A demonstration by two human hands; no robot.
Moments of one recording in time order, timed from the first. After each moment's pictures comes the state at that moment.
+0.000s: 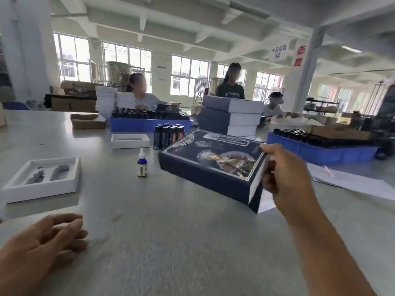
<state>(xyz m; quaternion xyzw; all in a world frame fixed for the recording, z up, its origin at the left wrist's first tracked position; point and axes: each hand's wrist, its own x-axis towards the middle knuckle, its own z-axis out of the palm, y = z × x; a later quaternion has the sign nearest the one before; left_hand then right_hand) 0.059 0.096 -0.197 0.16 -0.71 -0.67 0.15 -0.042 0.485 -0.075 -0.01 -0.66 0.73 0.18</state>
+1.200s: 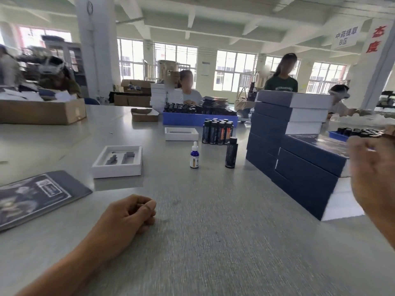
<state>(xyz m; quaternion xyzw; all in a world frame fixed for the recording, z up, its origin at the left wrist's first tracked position) 0.076 0.107 -0.194 0.12 -0.80 -0.56 0.17 -0.081 0.513 -0.091 0.10 -0.79 0.38 0.47</state>
